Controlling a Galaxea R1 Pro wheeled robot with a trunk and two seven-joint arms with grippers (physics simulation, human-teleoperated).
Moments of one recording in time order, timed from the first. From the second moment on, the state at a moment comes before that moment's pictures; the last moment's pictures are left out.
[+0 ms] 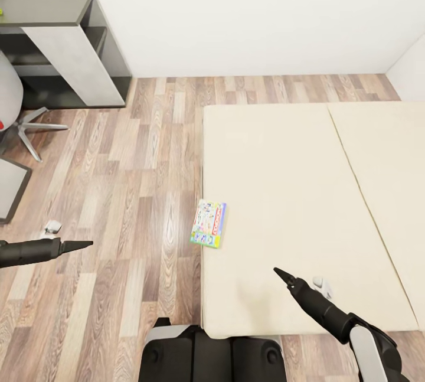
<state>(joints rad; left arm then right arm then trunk) -0.84 0.57 0.32 -0.59 -0.22 0.65 -1.56 -0.15 0.06 -0.36 -1.48 -0.70 0.80 0.33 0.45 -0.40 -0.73</state>
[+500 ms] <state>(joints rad) -0.84 0.57 0.32 -0.59 -0.22 0.65 -1.56 -0.15 0.06 -0.35 -1.48 -0.70 0.80 0.33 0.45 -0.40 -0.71</state>
